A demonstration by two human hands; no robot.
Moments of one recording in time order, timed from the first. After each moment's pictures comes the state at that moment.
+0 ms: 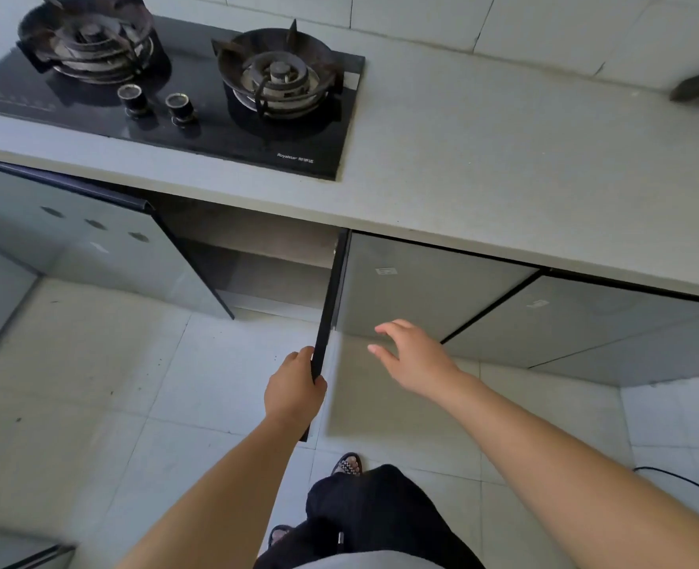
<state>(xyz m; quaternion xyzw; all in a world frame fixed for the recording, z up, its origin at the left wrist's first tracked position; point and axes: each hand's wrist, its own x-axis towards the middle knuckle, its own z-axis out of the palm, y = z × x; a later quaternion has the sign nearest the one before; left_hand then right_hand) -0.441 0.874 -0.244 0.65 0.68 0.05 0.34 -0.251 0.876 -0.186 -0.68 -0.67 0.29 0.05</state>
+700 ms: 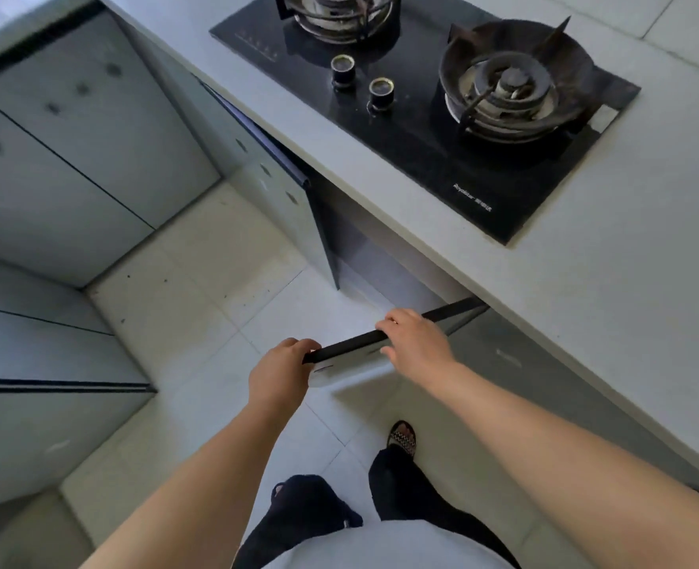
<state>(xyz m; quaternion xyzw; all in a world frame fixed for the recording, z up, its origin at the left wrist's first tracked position) -0.521 0.935 -0.233 0.48 0.84 0.04 0.26 -0.343 1.057 -0.236 -0.37 -0.90 0.22 -0.07</state>
